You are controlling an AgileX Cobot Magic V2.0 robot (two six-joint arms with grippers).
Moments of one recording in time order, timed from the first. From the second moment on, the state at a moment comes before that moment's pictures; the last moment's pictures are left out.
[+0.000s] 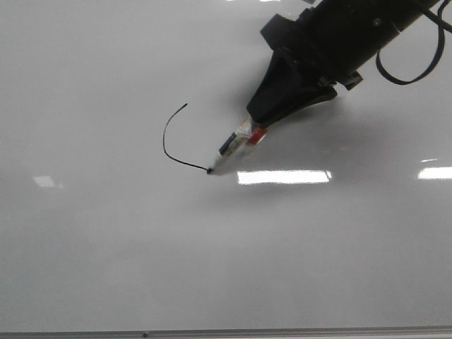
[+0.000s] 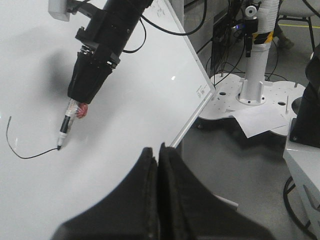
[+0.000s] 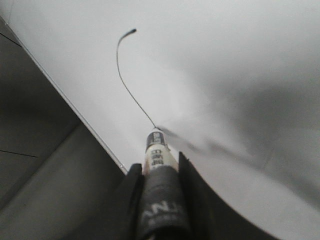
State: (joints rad) left arm -1.06 0.32 -0.36 0.02 0.33 0.04; right arm 0.26 1.70 -1.18 0.92 0.75 -0.93
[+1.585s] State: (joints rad) left arm -1.06 0.32 -0.35 0.02 0.33 0.04; right arm 0.20 1.59 -1.07 1.18 0.64 -1.10
